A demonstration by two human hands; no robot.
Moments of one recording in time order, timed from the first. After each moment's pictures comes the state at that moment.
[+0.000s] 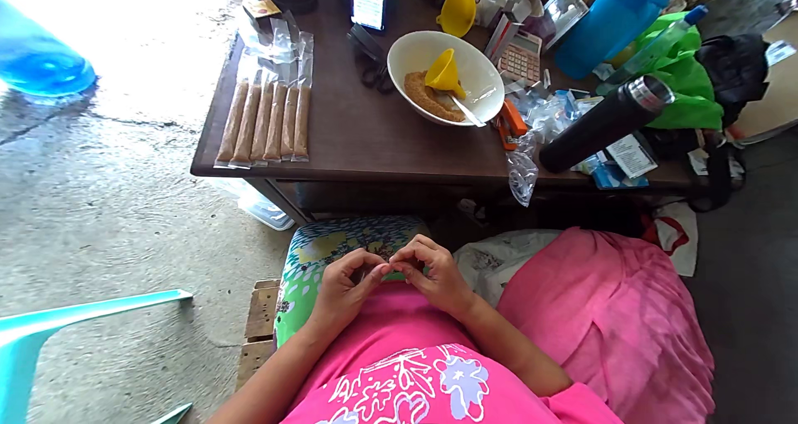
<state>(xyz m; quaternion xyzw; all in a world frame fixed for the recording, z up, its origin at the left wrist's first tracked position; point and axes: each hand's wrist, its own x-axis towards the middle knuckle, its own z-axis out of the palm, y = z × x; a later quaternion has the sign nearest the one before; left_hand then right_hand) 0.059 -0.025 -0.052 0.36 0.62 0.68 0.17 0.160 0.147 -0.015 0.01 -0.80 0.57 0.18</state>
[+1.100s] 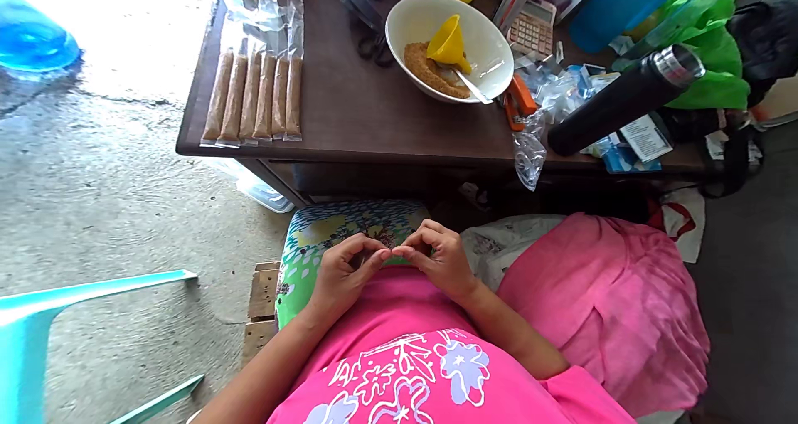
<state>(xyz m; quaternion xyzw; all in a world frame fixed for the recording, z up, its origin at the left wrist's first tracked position) 0.061 -0.025 -0.051 0.36 0.62 0.67 0.18 0.164 0.149 -0.021 -0.06 -0.81 0.55 0.21</state>
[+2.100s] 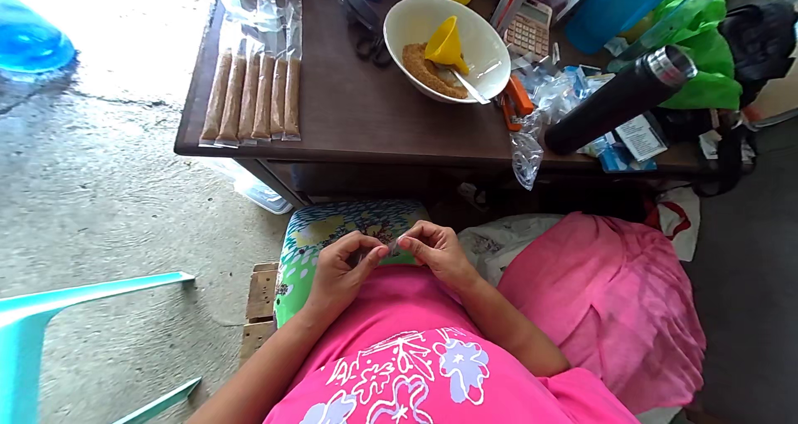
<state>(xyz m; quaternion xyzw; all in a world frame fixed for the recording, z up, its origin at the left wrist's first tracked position) 0.059 -0.025 -0.050 0.35 0.62 0.68 0.17 0.163 0.151 -0.013 -0.14 -0.64 0.75 0.08</state>
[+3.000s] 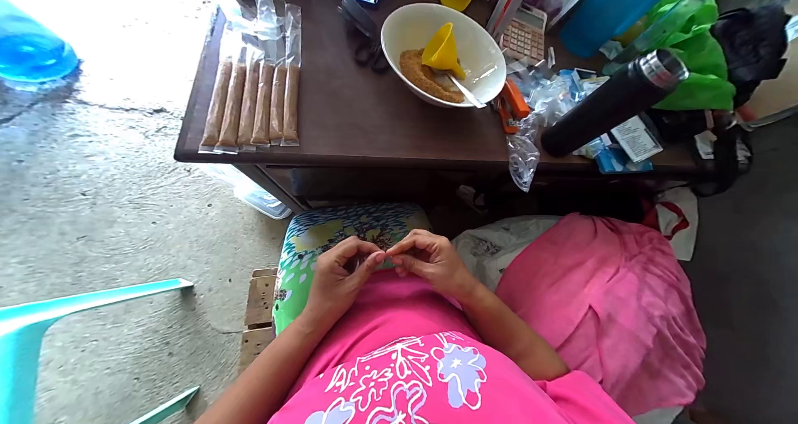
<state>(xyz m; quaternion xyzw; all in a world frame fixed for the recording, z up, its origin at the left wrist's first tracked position) 0.059 -0.027 -0.054 0.36 0.62 0.67 0.16 0.168 0.150 -0.017 -0.05 -0.68 0.73 0.08</state>
